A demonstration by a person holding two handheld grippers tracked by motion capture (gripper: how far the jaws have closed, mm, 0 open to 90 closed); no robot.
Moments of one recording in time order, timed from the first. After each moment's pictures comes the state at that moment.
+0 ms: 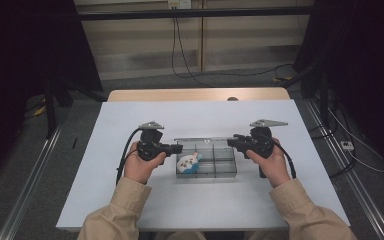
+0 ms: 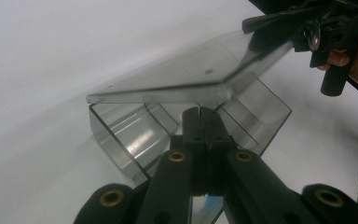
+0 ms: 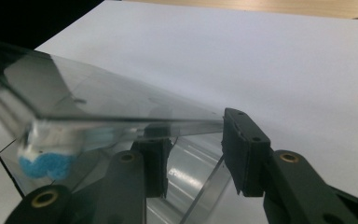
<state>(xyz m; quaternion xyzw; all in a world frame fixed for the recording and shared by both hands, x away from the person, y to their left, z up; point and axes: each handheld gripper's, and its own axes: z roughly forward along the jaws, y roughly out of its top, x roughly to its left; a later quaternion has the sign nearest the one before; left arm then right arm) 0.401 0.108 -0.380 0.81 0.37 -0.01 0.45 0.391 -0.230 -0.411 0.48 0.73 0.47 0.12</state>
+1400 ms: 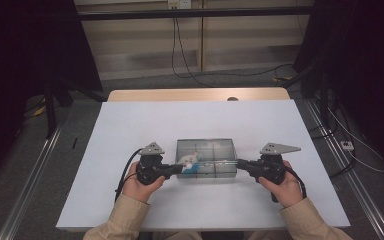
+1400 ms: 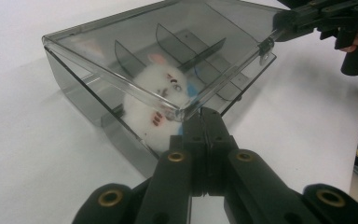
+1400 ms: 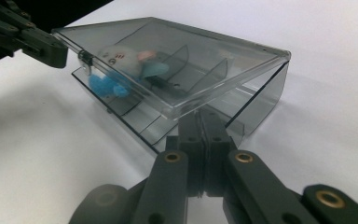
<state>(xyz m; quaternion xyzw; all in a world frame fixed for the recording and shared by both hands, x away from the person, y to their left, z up) 0.355 0.115 -0.408 0.82 0.33 0.00 0.46 0.323 -0.246 -0.425 0.42 0.76 0.49 0.10</state>
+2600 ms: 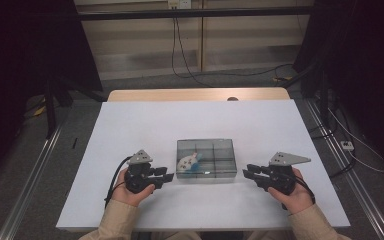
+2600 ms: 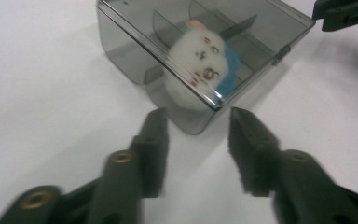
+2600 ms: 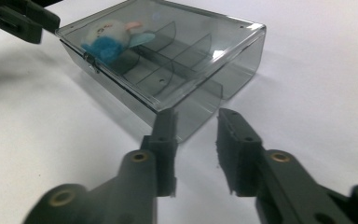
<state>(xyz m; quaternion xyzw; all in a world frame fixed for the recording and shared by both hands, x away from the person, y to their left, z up) 0.345 0.152 -0.423 0.82 0.35 0.04 0.46 0.301 -0.268 -0.436 0.40 0.77 0.48 0.14</state>
